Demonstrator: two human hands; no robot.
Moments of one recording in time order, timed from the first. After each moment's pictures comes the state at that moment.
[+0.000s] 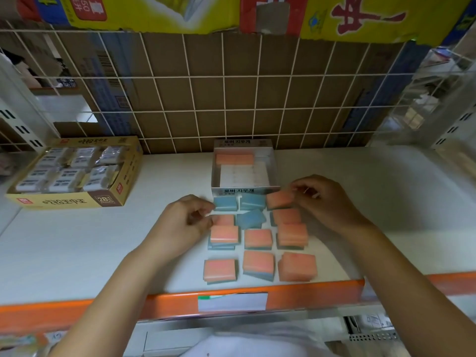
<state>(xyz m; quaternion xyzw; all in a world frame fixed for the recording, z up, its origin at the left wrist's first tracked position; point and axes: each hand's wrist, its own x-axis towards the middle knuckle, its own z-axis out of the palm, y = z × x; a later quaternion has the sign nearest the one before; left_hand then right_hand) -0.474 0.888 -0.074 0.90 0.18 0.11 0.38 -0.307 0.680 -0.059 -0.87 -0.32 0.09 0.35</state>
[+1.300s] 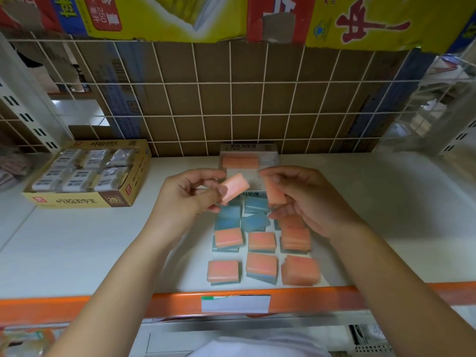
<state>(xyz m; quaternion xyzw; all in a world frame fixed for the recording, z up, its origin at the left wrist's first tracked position) -0.469 0.866 -0.018 0.69 0.20 0.22 0.66 -0.346 0.711 -0.017 -0.64 -0.24 0.33 0.65</state>
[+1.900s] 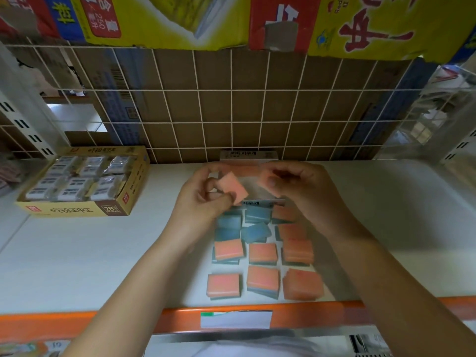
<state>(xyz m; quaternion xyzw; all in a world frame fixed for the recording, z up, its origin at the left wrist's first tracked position) -0.444 0.865 -0.030 0.69 0.16 0.24 0.67 -0.335 0.723 -0.010 -0.69 -0.33 0.18 0.62</state>
